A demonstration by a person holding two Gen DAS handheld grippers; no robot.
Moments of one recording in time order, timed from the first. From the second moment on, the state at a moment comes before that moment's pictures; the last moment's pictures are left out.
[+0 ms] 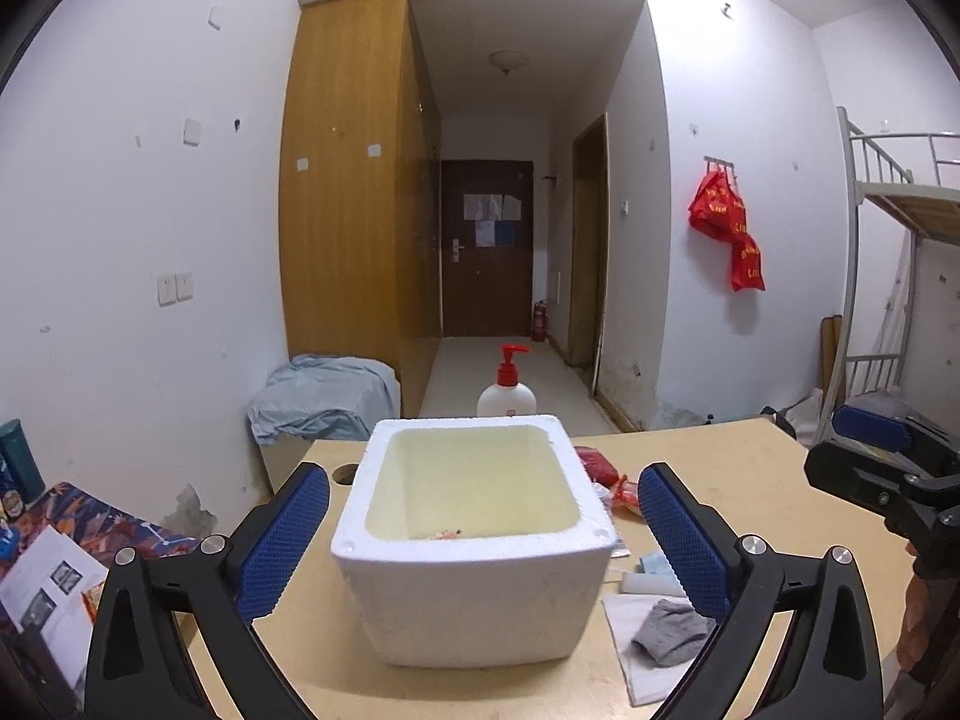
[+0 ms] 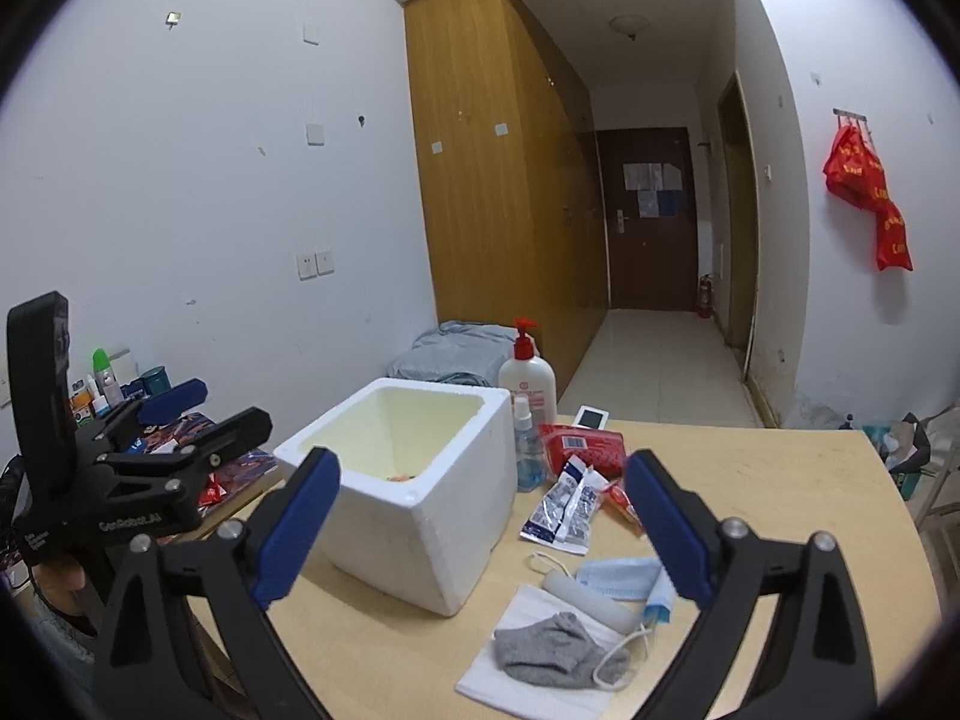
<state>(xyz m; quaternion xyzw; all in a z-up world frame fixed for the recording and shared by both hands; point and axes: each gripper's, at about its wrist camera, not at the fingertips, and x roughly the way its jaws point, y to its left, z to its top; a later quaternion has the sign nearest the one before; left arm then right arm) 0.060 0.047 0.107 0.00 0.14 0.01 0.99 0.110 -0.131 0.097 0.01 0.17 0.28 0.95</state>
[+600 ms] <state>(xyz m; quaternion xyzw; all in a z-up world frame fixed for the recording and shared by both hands) -0.017 0.034 0.115 -0.01 0.12 0.01 0.99 0.037 -0.152 0.096 0.01 0.14 0.28 0.95</state>
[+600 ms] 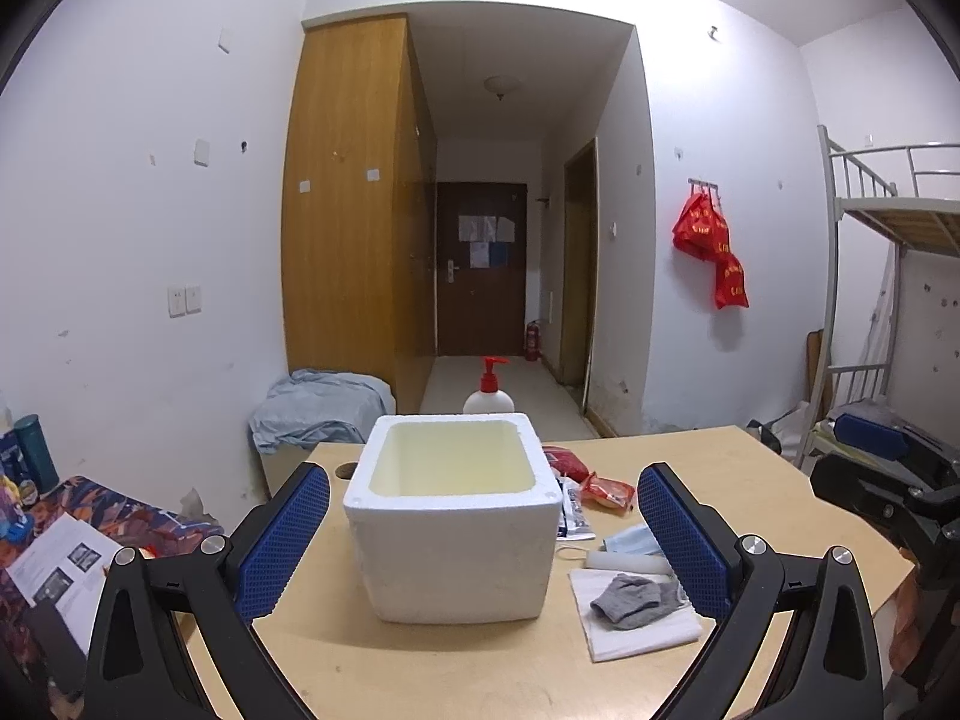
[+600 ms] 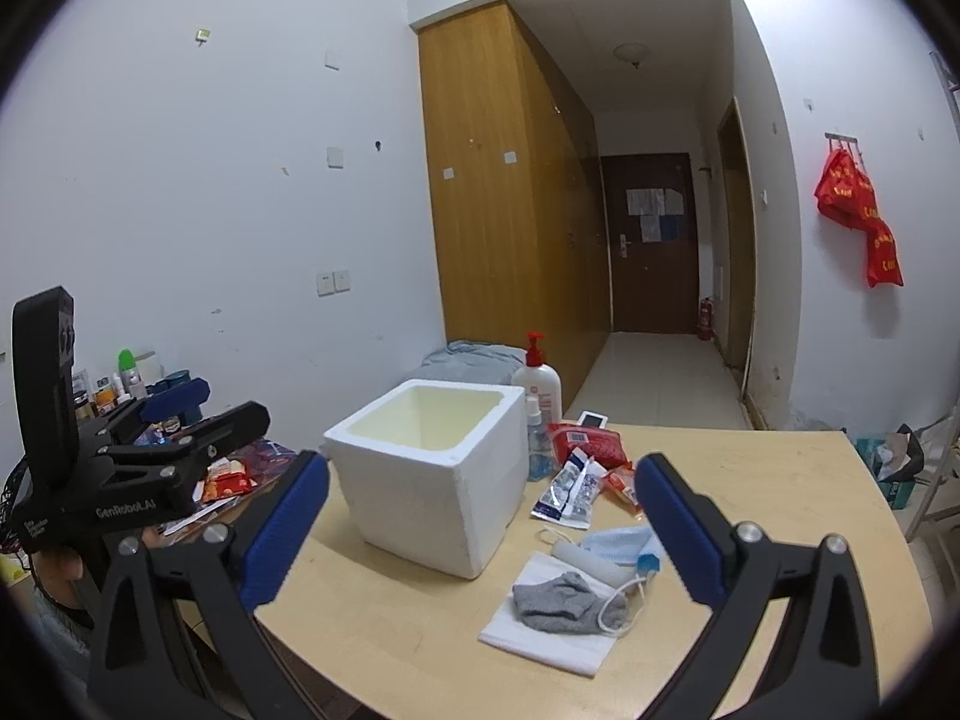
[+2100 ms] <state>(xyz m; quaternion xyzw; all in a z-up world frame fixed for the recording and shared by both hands) -0.023 0.002 0.034 0.01 0.13 -0.06 0.99 0.025 -0.167 0.014 0.01 0.19 0.21 0.96</state>
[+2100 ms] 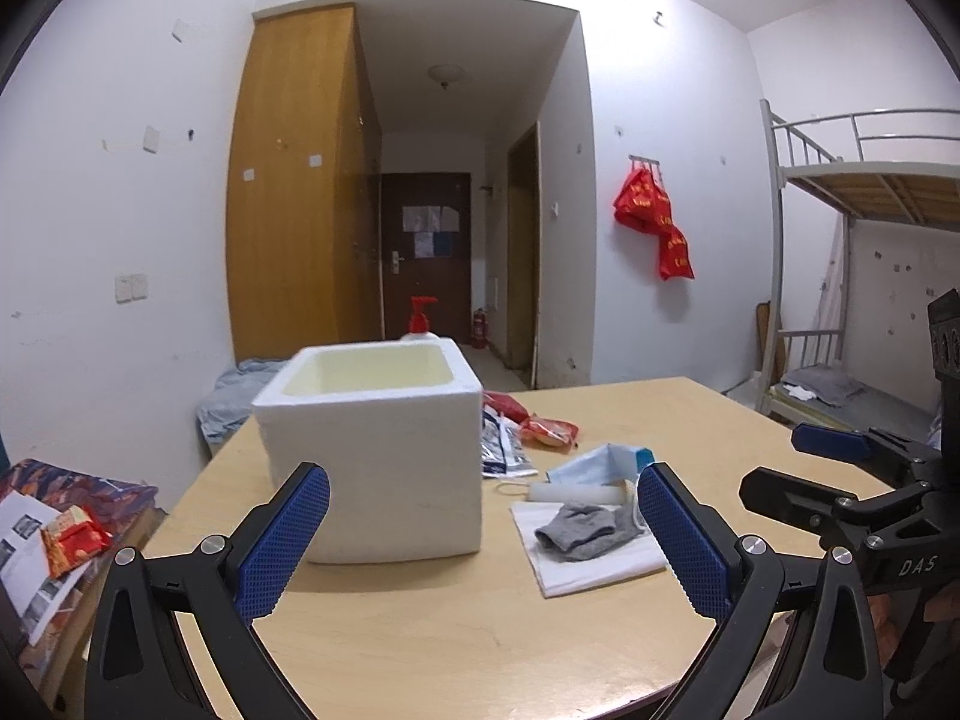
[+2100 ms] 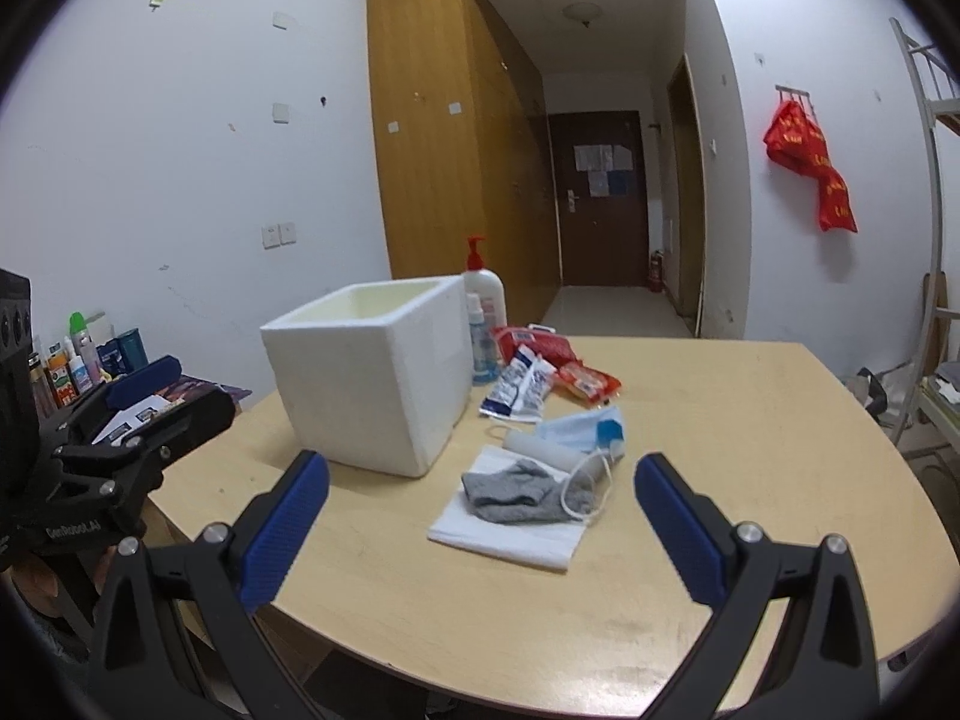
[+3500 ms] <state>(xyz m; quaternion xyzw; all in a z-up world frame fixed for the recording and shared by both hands) 0.114 -0.049 -0.037 0.01 0.26 -0.15 0.95 0.121 -0.210 -0.032 0.02 0.30 0.15 0.94</state>
